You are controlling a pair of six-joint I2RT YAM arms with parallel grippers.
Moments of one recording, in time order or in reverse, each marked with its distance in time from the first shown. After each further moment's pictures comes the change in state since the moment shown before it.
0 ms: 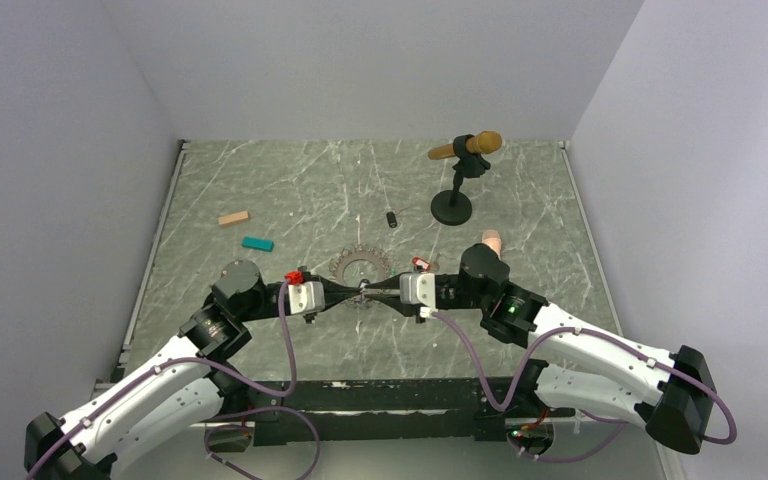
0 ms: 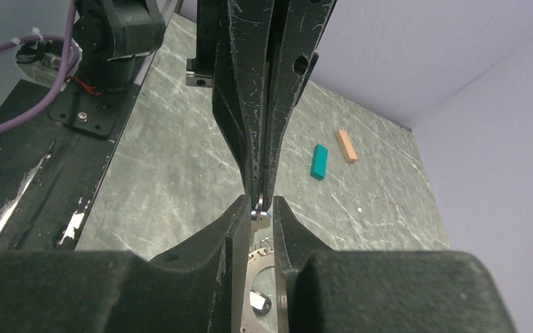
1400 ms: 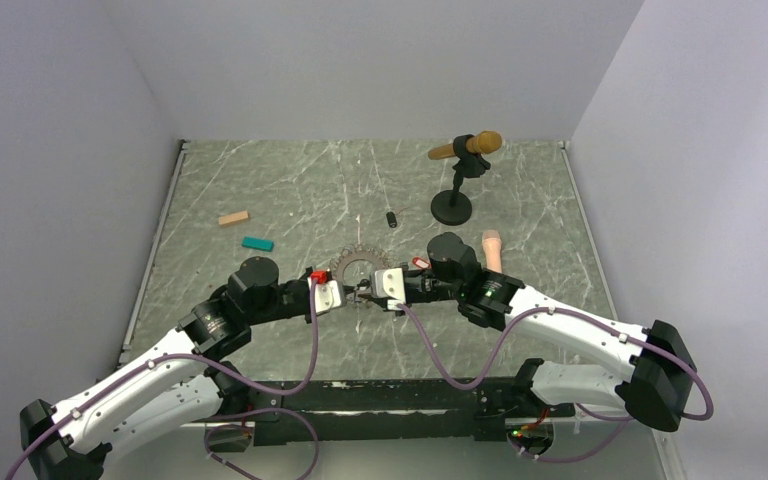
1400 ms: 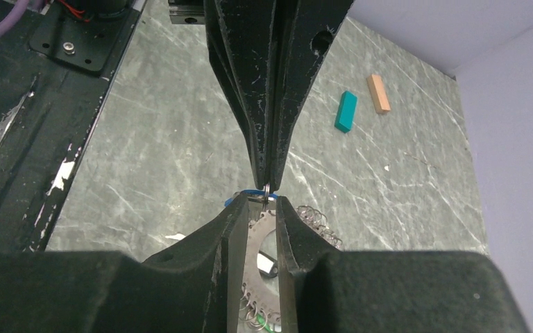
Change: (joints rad) left arm -0.105 0.039 0.113 -0.332 -0.308 0.136; right arm 0.000 0.179 0.111 -0.183 0.044 -0.125
